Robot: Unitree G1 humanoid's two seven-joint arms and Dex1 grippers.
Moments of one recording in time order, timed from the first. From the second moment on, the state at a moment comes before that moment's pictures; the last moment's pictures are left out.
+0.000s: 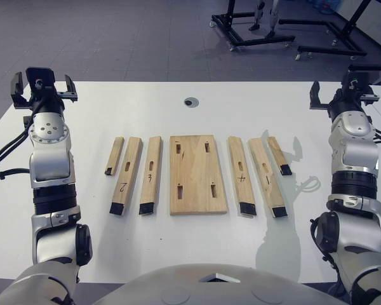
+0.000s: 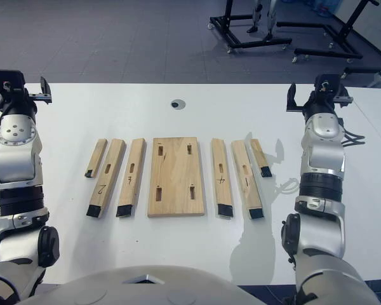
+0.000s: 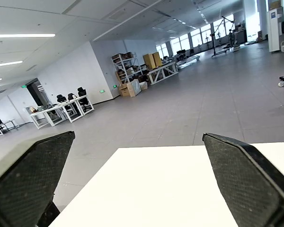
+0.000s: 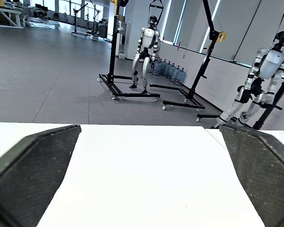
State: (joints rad) left arm -0.44 0.41 0.27 0.02 0.16 0.45 0.08; right arm -0.55 -0.51 -0.30 0.38 0.08 0.28 0.05
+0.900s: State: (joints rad) left arm -0.41 0.36 0.35 -0.15 -0.06 0.67 0.02; right arm -0.52 -0.49 -0.31 0.28 0.16 0.39 0.15
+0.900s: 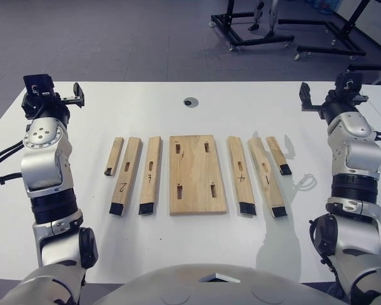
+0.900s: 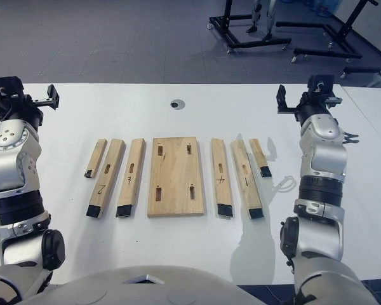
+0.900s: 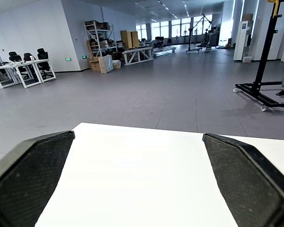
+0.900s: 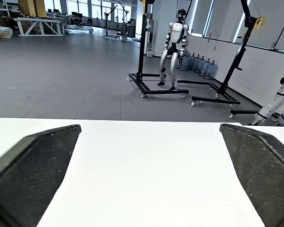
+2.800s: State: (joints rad) left arm -0.32 0.34 0.39 -0.21 -0.09 0.74 0.00; right arm -0.29 -0.53 -0.31 -0.03 0.24 0.68 0.28
